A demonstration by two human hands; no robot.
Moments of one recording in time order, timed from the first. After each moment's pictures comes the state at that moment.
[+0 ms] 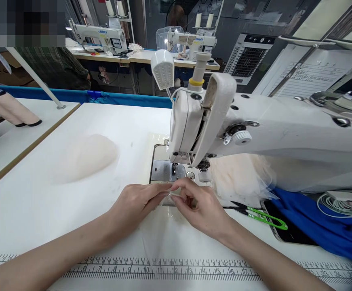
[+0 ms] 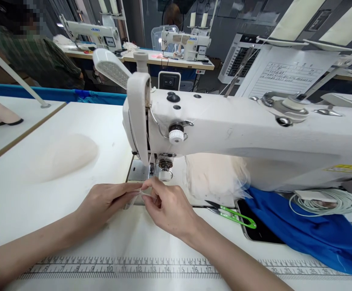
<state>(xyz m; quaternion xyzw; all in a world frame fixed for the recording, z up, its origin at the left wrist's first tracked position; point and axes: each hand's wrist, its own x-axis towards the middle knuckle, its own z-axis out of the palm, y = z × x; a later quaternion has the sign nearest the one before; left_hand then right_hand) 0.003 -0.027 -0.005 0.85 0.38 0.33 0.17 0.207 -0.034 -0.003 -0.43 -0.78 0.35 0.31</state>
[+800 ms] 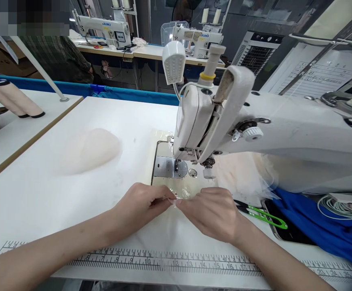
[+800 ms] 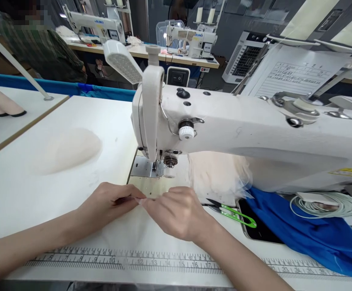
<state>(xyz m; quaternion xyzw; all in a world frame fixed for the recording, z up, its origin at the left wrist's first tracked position) 0.005 -0.035 -0.002 0.83 0.38 0.29 0.29 0.223 -0.037 0.012 -0.24 -0.91 0.00 0.33</state>
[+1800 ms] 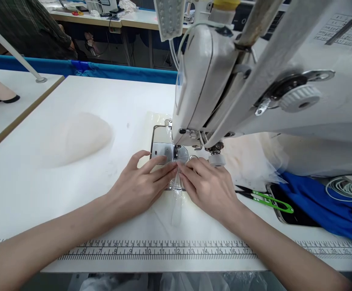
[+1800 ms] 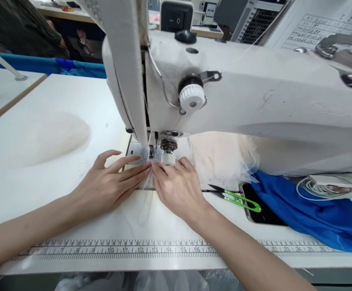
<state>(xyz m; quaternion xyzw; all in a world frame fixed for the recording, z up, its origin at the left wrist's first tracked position) 0.003 -0.019 -0.009 0.93 0.30 0.17 -0.10 0.214 -0.029 -0.011 -0.44 -0.87 -0.09 0.18</state>
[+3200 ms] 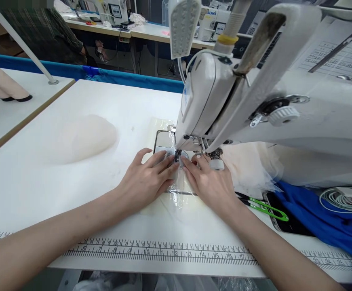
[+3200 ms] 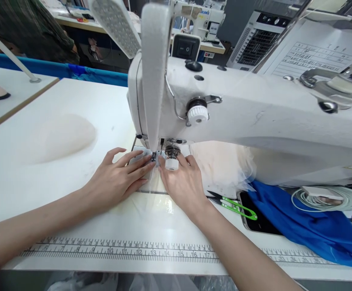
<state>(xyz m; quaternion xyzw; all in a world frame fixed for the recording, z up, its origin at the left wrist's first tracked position) 0.012 -0.011 -0.018 0.90 0.38 0.17 -0.11 0.217 -0.013 -0.019 -0.47 -0.84 -0.24 0.12</state>
